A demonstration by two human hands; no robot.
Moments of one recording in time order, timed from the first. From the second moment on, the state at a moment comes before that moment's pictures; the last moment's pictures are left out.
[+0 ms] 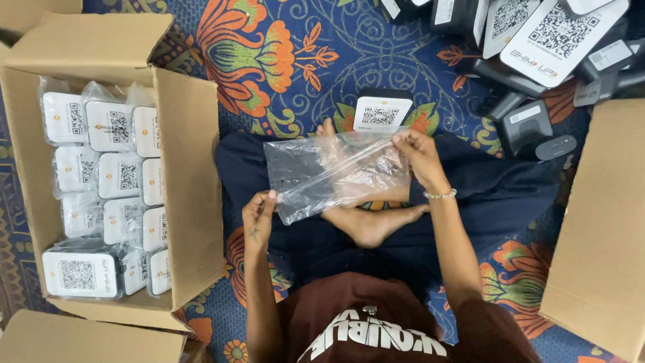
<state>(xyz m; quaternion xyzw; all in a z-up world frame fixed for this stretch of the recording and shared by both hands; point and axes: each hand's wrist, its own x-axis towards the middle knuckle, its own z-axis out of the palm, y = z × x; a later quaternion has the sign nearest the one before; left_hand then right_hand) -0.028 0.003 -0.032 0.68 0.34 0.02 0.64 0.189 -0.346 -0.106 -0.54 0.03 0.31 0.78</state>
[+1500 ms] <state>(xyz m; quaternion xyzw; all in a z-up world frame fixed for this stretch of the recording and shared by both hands) 0.236 -0.058 0.101 0.93 -0.24 -0.18 0.23 0.208 -0.281 0.008 -0.62 -0.23 0.14 0.73</state>
